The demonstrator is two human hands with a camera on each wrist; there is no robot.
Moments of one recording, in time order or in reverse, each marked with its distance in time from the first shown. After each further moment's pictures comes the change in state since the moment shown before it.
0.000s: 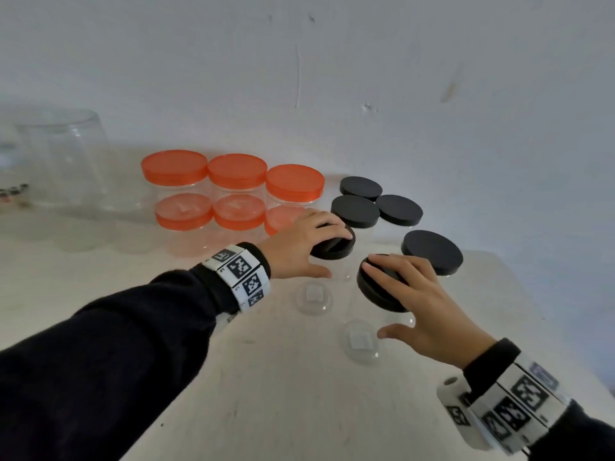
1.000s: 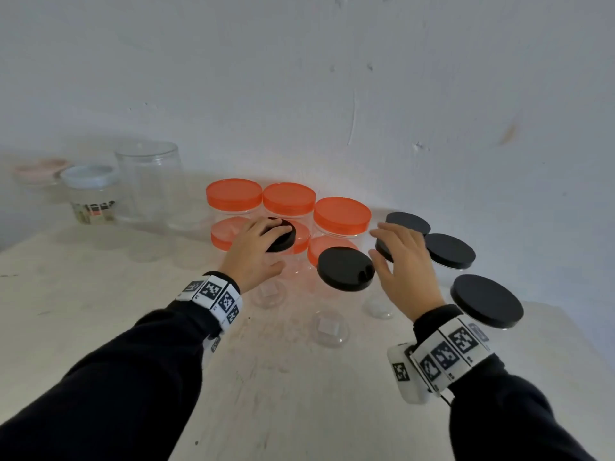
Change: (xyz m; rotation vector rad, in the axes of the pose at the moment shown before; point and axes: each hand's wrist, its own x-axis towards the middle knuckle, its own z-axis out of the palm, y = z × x) left_hand -0.087 -0.065 -0.048 0.296 0.385 -0.487; right_hand 0.127 -0.012 0.027 0.064 0.346 0.226
